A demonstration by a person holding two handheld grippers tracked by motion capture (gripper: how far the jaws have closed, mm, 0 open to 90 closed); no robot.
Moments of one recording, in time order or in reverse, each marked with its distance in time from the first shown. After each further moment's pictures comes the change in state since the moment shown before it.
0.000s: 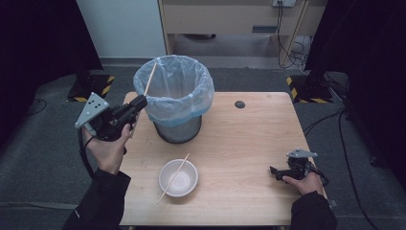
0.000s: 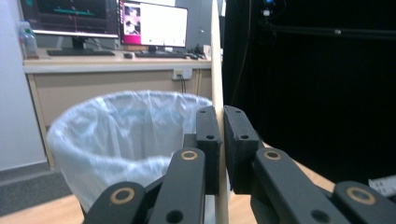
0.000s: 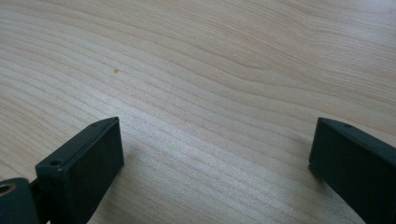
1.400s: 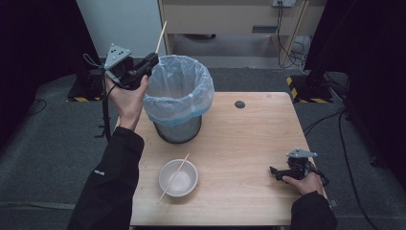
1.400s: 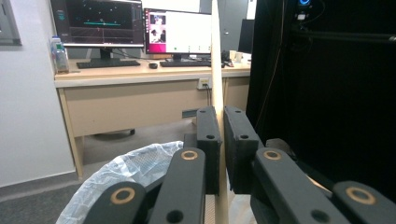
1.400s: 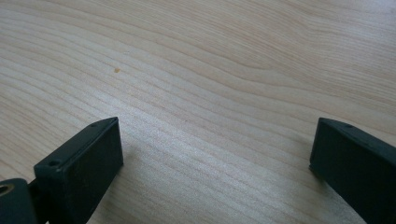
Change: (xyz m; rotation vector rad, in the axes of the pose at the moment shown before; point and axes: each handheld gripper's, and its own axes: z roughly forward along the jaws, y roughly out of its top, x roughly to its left) left arm 0.024 0.050 0.101 0.024 0.109 0.032; right arm 0.000 0.000 0.000 -0.001 0.002 -0.001
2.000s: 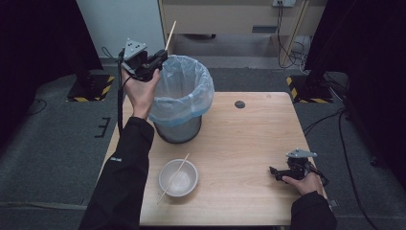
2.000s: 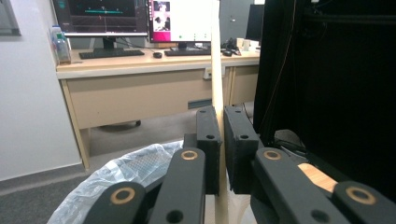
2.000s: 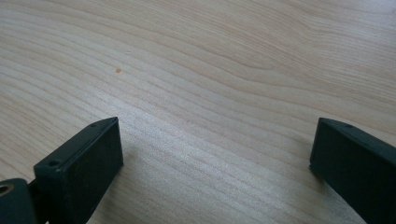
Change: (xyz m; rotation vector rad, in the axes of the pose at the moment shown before) left arm 0.003 -0.007 0.044 0.060 0.028 0.020; right arm 0.001 0.000 0.000 -0.002 -0.001 0.000
